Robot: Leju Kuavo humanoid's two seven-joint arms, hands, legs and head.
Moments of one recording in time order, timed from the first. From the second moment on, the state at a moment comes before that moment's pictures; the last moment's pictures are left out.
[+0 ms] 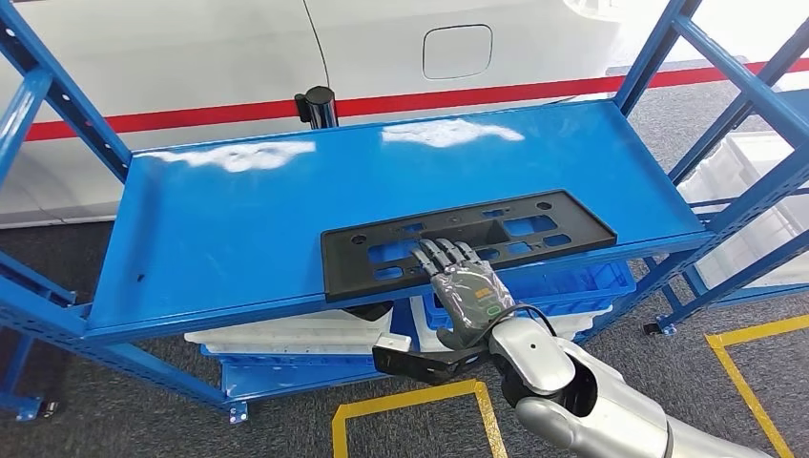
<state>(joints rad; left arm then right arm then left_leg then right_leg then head) -0.12 0.02 -0.88 -0.19 0.87 0.25 0.24 -0.40 -0.48 0.82 -1.81 0.91 0.26 0.60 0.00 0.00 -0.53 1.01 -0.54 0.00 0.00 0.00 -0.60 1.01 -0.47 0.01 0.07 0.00</state>
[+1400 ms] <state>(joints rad) -0.11 0.02 -0.88 -0.19 0.88 0.26 0.24 -0.40 -0.49 0.84 -1.81 0.90 0.30 0.68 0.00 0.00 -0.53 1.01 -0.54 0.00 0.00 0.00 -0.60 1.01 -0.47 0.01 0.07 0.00</state>
